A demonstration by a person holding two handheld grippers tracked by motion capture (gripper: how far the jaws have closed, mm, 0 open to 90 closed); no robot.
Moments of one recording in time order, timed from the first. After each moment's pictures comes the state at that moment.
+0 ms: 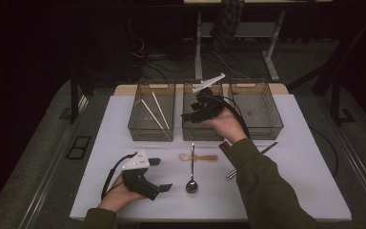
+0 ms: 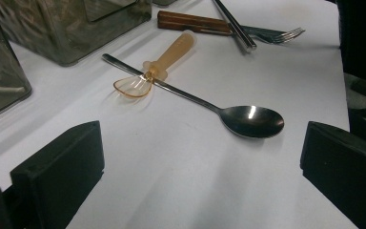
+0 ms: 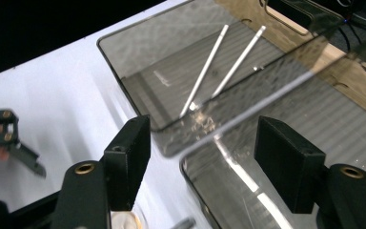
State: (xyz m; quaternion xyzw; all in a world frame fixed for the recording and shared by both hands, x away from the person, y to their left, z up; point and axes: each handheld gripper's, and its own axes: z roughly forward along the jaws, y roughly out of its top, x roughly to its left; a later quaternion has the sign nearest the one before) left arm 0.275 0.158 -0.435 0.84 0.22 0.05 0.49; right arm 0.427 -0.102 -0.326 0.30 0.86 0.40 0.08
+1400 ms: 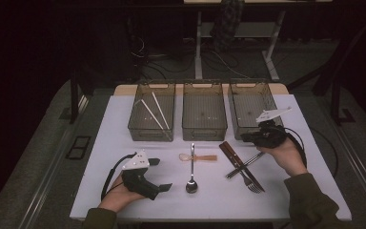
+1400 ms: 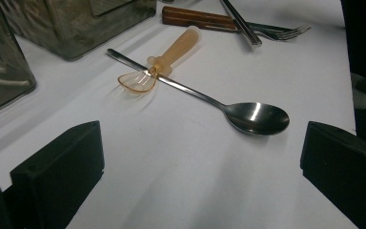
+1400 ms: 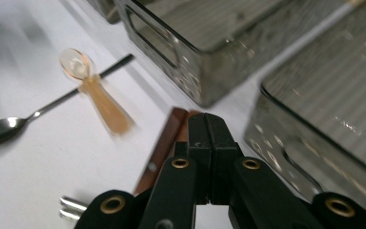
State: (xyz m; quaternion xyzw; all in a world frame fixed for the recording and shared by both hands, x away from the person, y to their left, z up) left arm 0.275 0.159 -0.436 0.84 0.23 0.05 0.49; right arm 0.363 -0.267 -0.384 0.35 0.85 0.38 0.09
